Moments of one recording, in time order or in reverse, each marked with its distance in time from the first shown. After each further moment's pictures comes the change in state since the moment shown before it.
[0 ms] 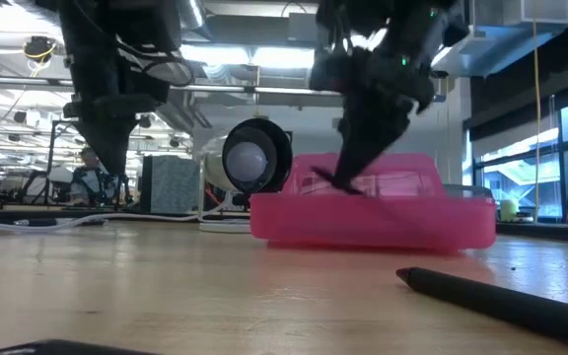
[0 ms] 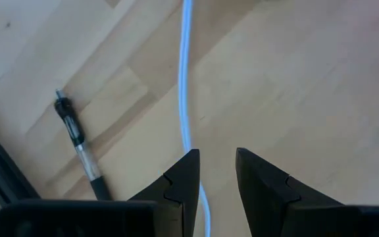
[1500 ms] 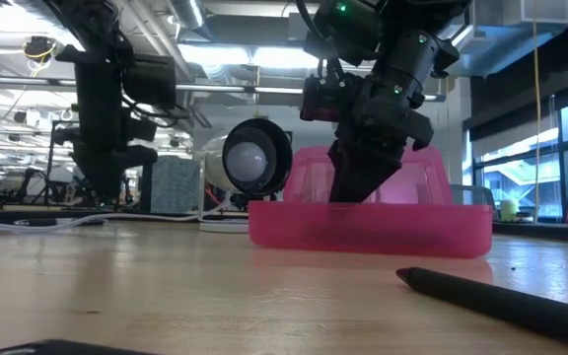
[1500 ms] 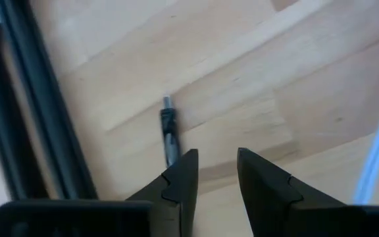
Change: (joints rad) left arm 0.400 0.001 -0.155 0.139 -0.086 0.108; right arm -0.005 0.098 -0.001 0.058 -0.027 -0.050
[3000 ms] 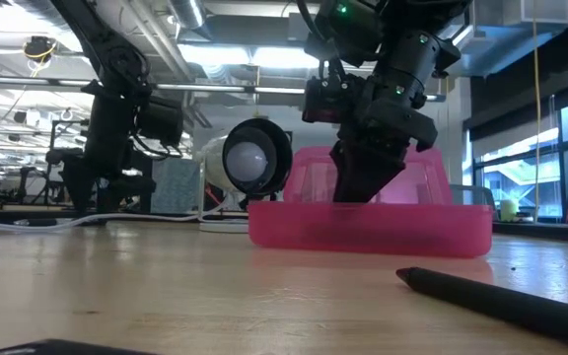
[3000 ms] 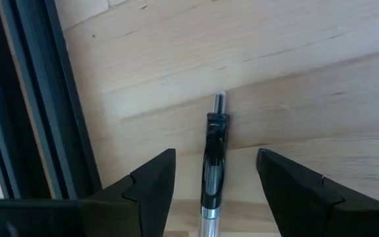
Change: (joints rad) left arm 0.231 0.225 0.006 0.051 0.076 -0.013; right arm 0.000 -0.001 0.000 -0.019 0.000 -0.002
